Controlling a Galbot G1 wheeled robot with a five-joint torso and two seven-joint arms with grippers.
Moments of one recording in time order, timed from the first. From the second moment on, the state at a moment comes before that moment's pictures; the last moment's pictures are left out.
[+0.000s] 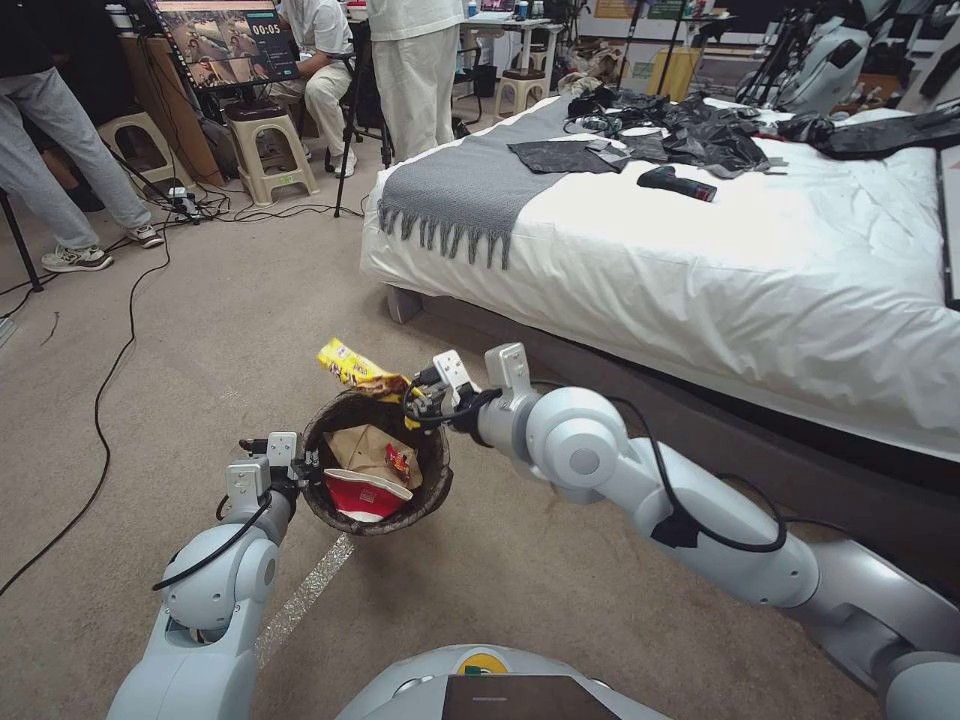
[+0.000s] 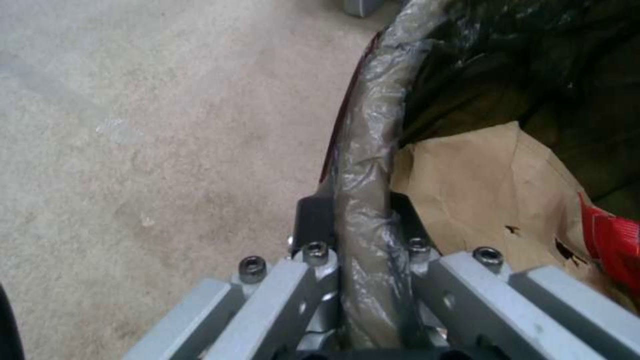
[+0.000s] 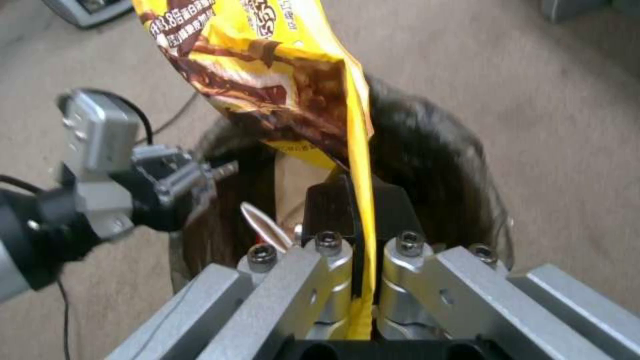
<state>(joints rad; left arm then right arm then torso) 1.47 -1.37 -0.68 -2.19 -0.24 0.74 -0.05 -0.48 1.04 -0.40 2.12 1.44 -0.74 0.67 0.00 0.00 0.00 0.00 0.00</state>
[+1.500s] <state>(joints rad) 1.46 -1.38 -0.69 -2.15 -0.25 0.74 -0.04 -0.52 1.23 -0.49 1.87 1.32 -0.73 0.68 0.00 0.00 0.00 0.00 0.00</state>
